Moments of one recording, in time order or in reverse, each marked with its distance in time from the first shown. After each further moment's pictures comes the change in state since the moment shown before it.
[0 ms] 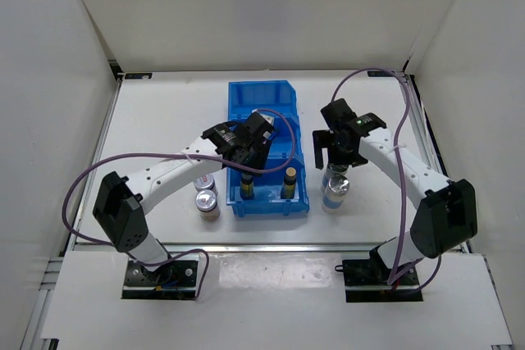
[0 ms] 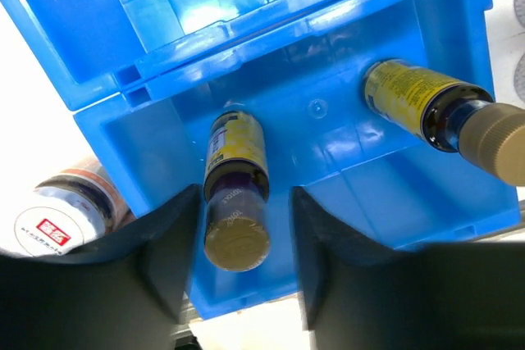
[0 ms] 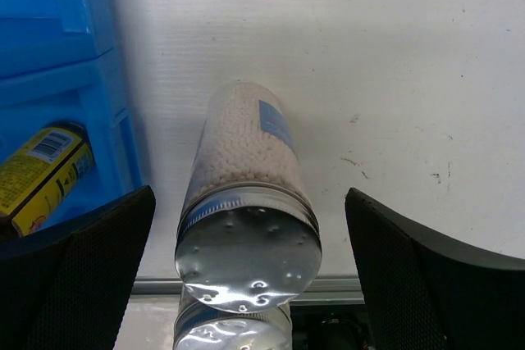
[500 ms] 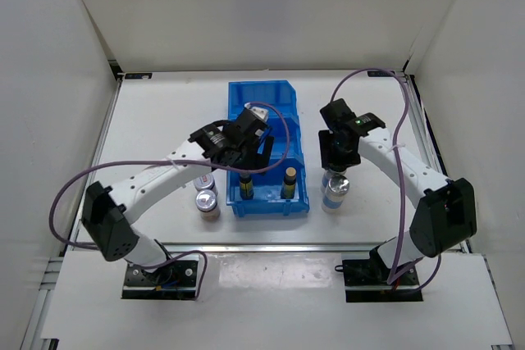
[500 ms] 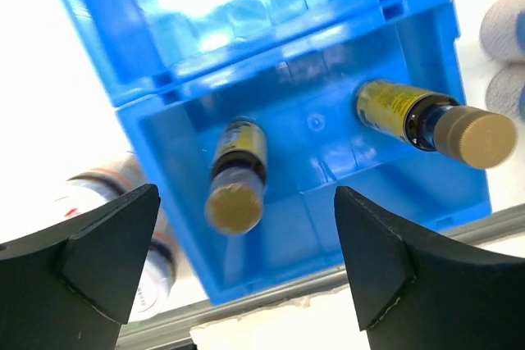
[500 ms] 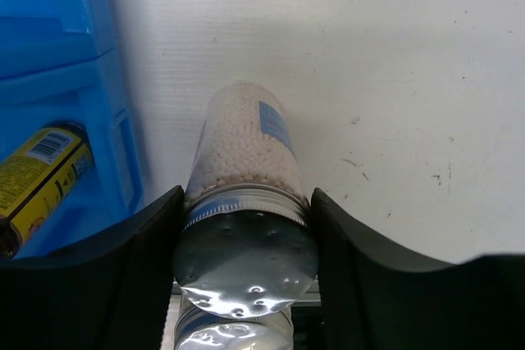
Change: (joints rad) left arm 0.000 -0.080 -0.002 0.014 -0.041 -0.008; right arm -0.001 0.013 0.000 0.003 0.000 -0.006
